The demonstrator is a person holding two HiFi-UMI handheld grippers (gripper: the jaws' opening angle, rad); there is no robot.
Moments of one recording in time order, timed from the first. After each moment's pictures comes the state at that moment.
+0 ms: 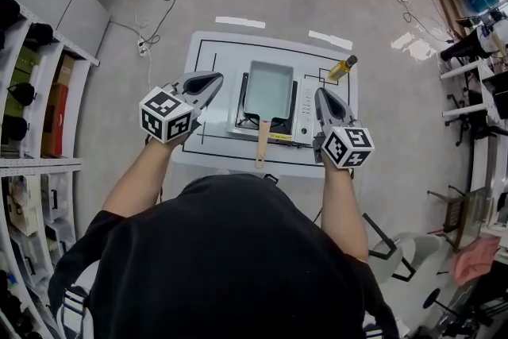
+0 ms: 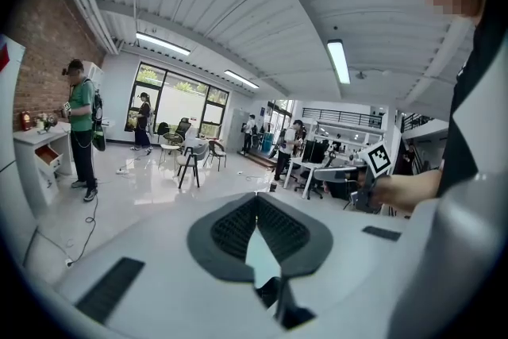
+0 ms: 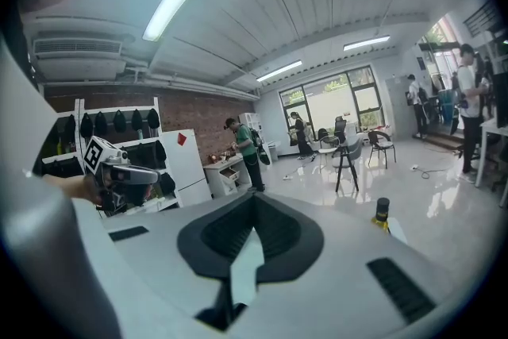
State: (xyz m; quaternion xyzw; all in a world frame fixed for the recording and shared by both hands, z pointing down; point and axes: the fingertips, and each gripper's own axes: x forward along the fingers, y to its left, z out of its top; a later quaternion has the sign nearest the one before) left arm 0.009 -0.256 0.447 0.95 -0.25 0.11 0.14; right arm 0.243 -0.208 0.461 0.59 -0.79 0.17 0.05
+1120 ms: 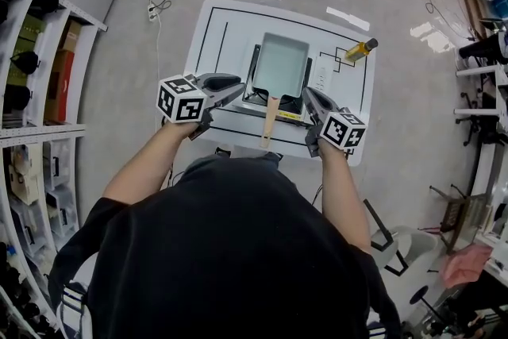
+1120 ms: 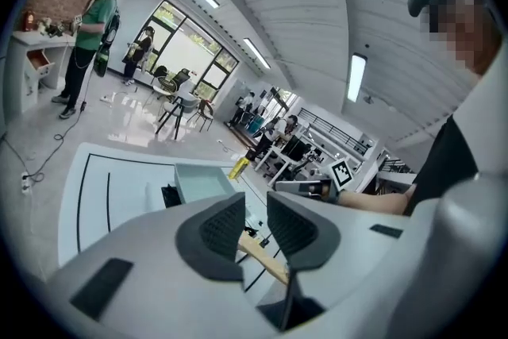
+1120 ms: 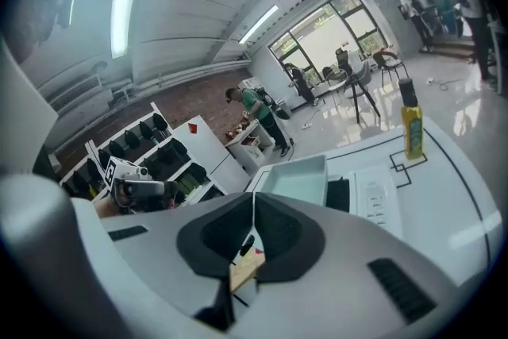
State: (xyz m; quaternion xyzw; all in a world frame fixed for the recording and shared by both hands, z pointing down) left arm 0.030 -0.200 0.547 0.92 -0.16 0.13 0.33; right arm 0.204 -0.188 0.593 0.47 -0.79 0.38 0.04
